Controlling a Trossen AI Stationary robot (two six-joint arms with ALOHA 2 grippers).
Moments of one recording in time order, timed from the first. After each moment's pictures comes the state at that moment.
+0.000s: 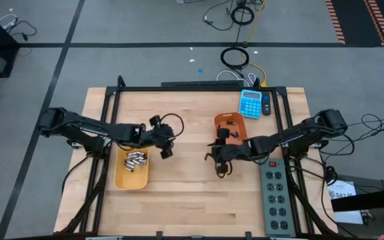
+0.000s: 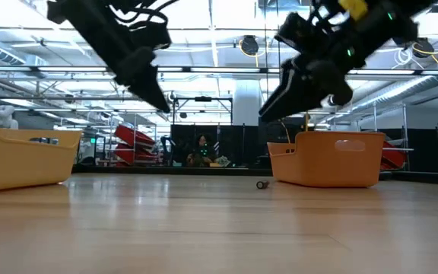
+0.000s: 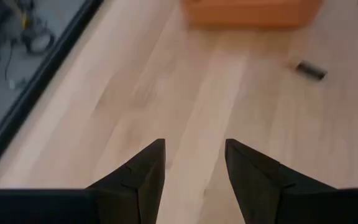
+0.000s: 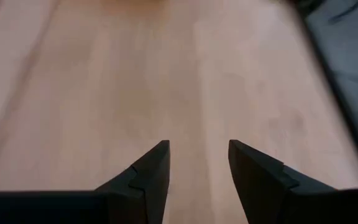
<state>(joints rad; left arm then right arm) -0.07 1.35 0.81 -0.31 -0.43 -0.15 0.21 1.52 0.76 0.07 0.44 -0.13</state>
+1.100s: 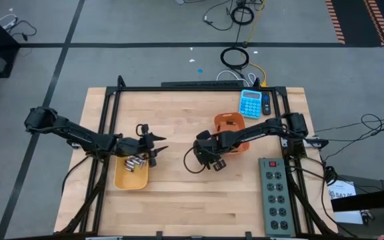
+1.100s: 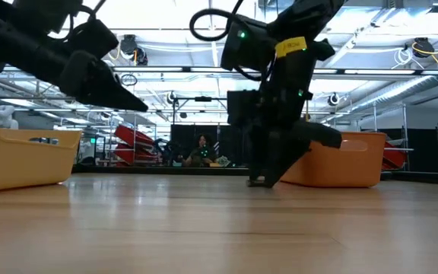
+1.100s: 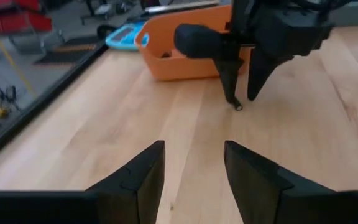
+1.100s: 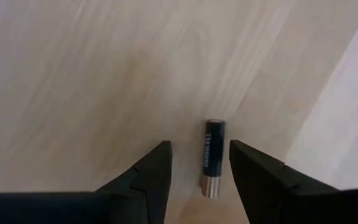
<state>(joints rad) -0.20 1.12 0.28 0.44 -0.45 0.00 0.05 1.97 1.24 -0.54 0.13 -0.50</state>
